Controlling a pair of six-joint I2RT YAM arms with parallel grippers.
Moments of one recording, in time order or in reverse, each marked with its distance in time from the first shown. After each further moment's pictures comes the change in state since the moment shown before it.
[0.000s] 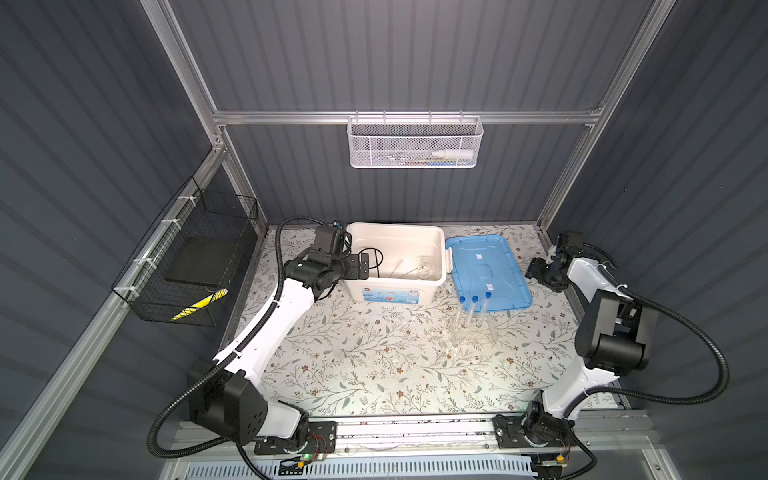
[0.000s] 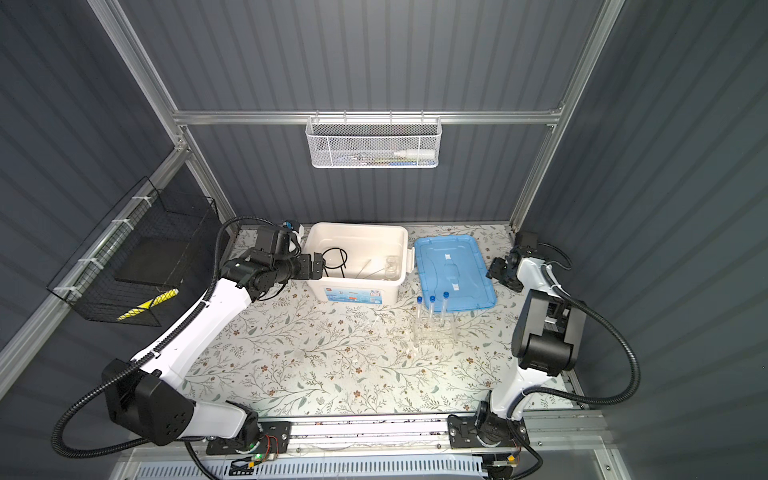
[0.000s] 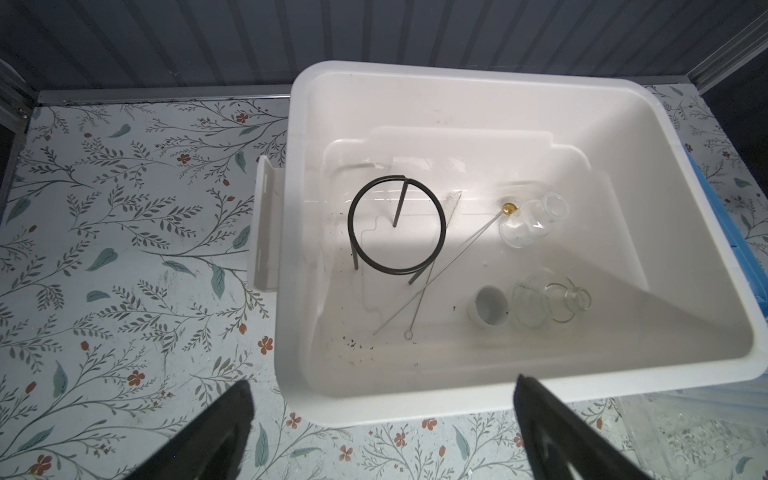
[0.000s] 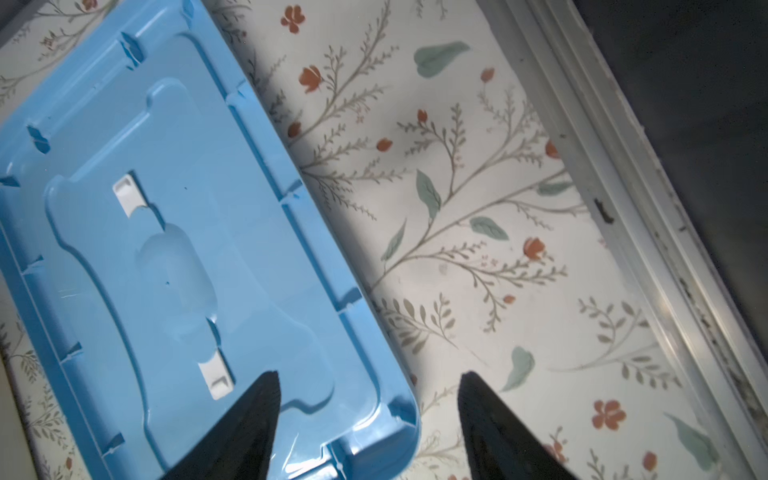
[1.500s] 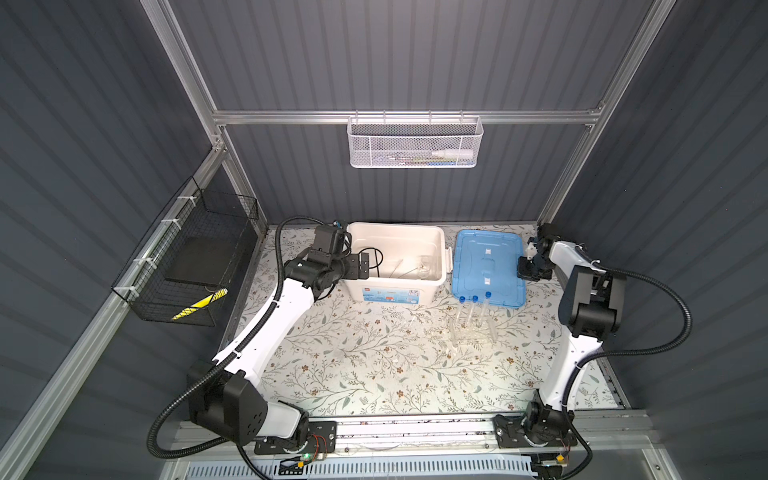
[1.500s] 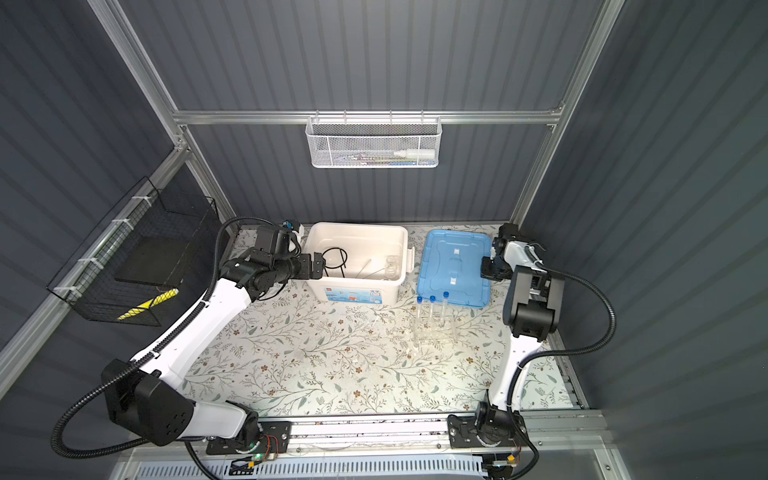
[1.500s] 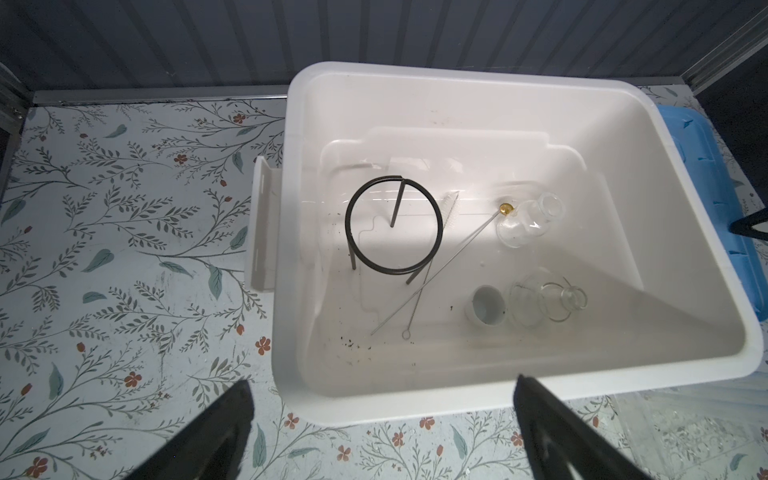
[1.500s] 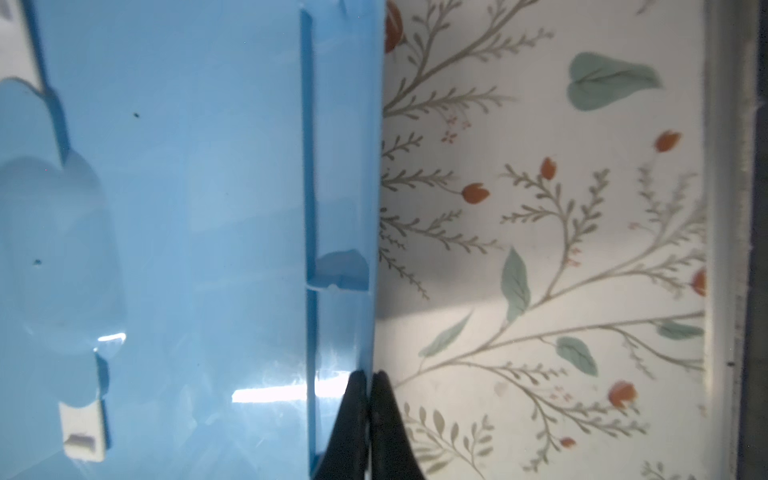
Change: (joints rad) left arm 0.000 -0.002 0.001 0.001 0.008 0.000; right arm 0.062 0.238 0.248 -0.172 0.058 -0.227
